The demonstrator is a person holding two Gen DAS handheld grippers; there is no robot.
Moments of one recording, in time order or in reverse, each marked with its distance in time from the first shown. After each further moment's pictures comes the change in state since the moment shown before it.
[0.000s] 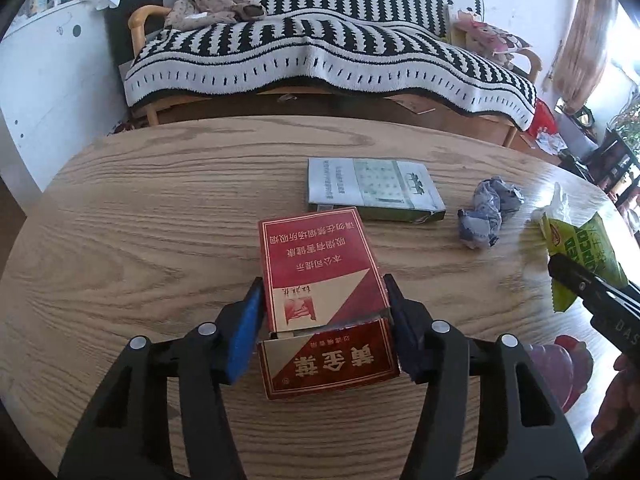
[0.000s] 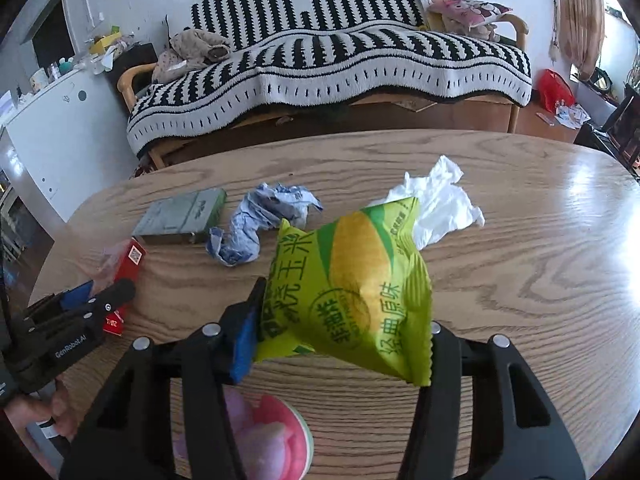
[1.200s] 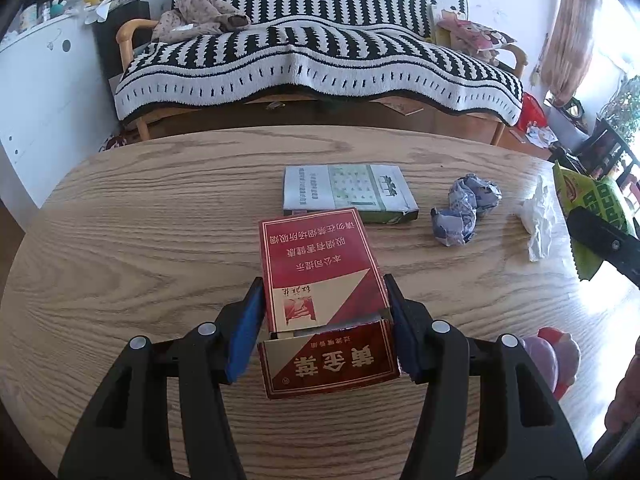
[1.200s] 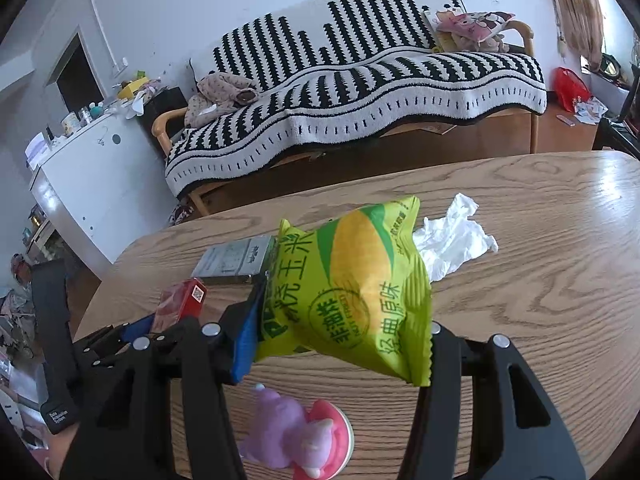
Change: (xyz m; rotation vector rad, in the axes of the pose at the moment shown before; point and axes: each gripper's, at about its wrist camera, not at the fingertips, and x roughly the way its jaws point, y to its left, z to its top) left arm -0.009 -0.010 0.000 0.041 -0.021 -0.022; right arm -0.040 -0.005 0.012 0.076 -0.114 0.157
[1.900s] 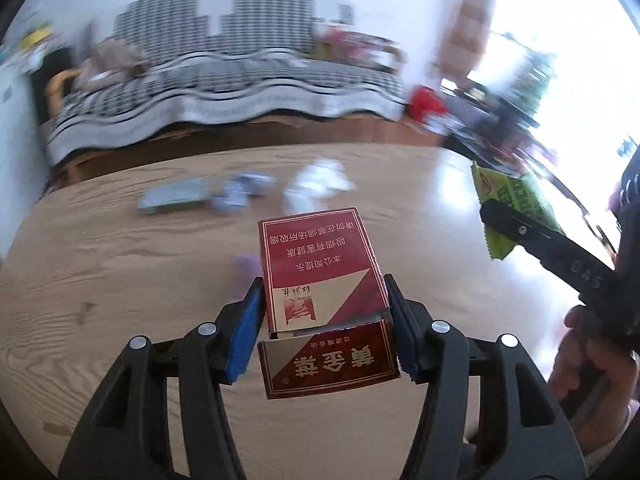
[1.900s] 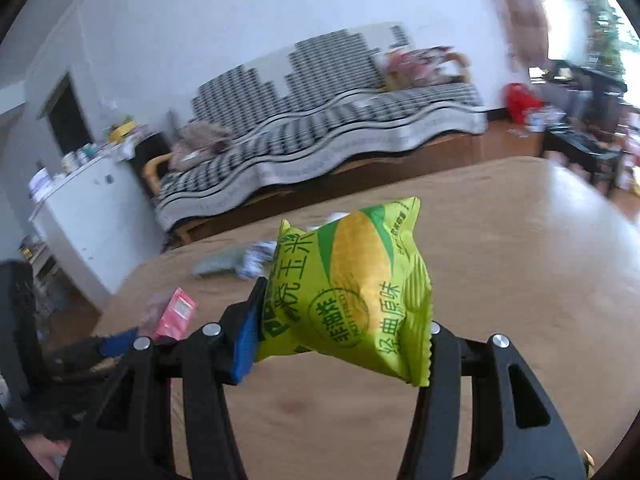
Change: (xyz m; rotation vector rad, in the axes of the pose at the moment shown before) left arm -0.183 -0.158 -0.078 0.212 -0.055 -0.317; right arm -0.238 -0.089 -0.068 0.088 -0.179 -0.137
